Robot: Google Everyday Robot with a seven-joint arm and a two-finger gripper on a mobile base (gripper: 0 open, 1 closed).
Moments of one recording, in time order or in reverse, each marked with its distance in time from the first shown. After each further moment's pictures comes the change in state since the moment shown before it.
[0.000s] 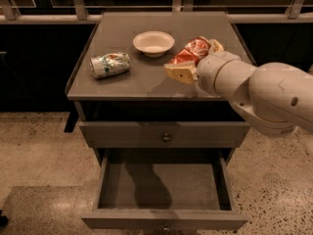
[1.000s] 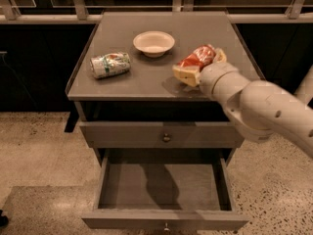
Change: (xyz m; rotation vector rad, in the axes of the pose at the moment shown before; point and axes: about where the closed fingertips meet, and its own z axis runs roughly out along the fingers) arm 0.046 -0.042 0.036 0.107 -0.059 0.079
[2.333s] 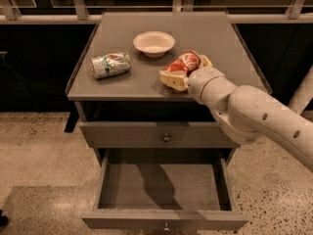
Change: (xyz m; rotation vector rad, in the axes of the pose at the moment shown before) arm 0.012 0.034 0.018 -0.064 -0.016 0.071
